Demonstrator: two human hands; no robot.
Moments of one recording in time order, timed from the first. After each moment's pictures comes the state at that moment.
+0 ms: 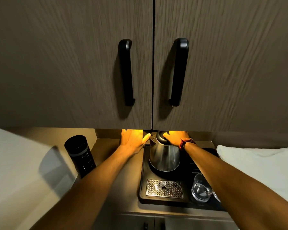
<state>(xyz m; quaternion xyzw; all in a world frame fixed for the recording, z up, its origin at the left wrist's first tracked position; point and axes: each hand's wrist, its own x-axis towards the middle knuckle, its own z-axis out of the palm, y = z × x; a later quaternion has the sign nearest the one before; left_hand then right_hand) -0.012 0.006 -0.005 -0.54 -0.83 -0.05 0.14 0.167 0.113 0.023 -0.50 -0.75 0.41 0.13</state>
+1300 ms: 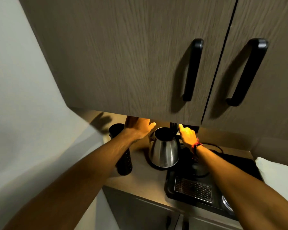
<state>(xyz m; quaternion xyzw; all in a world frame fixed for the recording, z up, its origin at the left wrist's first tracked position) -0.086 -0.081 0.037 -0.45 -0.87 -0.19 0.07 0.081 0.082 -0.020 -0.44 -0.79 0.42 0.11</state>
